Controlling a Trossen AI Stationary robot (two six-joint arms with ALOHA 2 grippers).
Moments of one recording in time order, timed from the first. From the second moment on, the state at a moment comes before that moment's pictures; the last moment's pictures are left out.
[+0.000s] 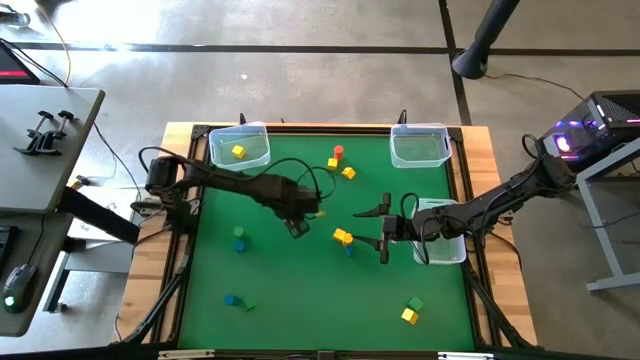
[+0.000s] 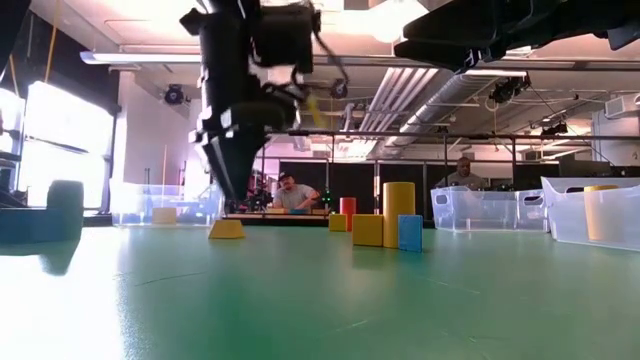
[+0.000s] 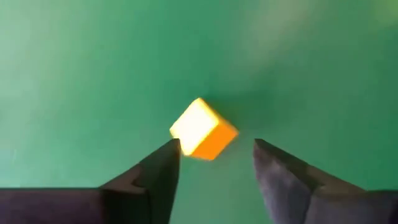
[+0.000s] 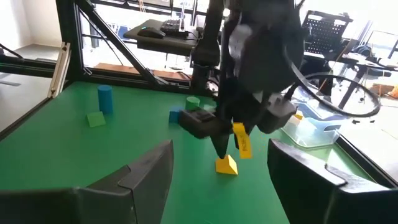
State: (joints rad) left arm 0.02 1.83 1.26 -0.92 -0.16 -0.58; right arm 0.34 1.26 0.51 0.60 0.42 -0.11
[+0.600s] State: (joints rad) left arm 0.04 1.83 1.07 -0.68 -0.17 -0.79; right arm 0.34 1.26 0.51 0.59 0.42 -0.11
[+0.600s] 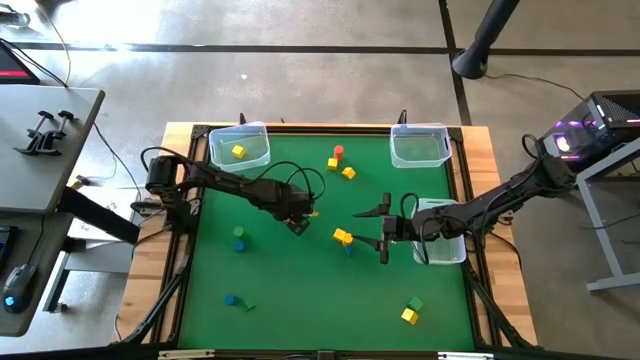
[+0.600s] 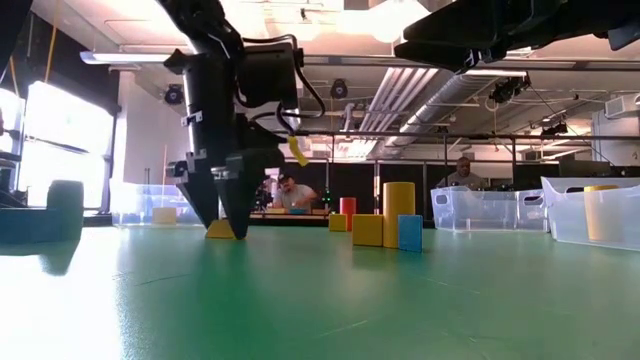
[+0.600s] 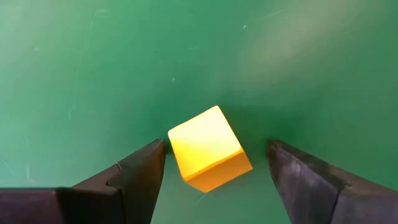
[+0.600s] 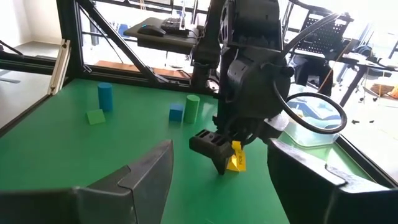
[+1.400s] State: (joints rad) left arm 0.01 1.83 1.08 -0.69 -0.22 -0.65; right arm 0.34 1.26 0.51 0.58 0.42 -0.11
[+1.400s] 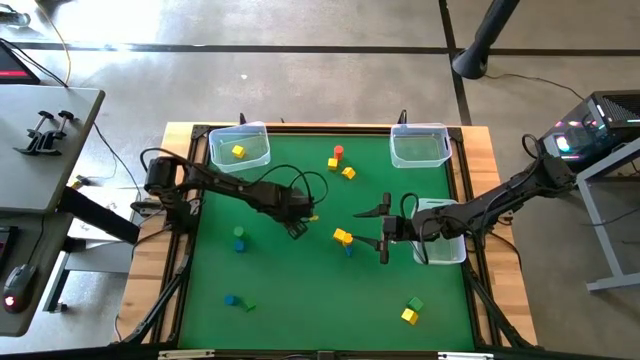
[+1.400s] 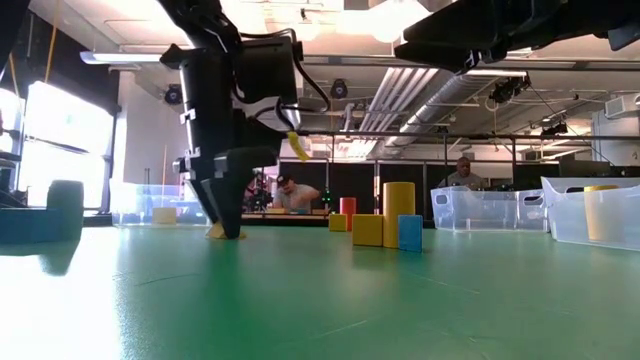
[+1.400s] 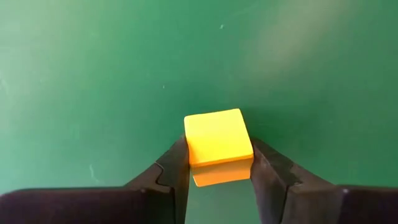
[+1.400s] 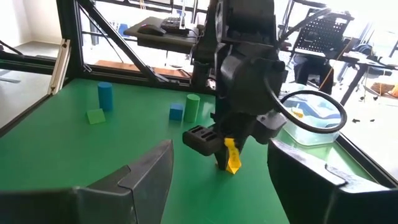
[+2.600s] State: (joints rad) left arm 0.20 1.65 0.82 0.08 0.27 -0.19; right arm 0.08 1.56 0.52 0.75 0.17 -0.29
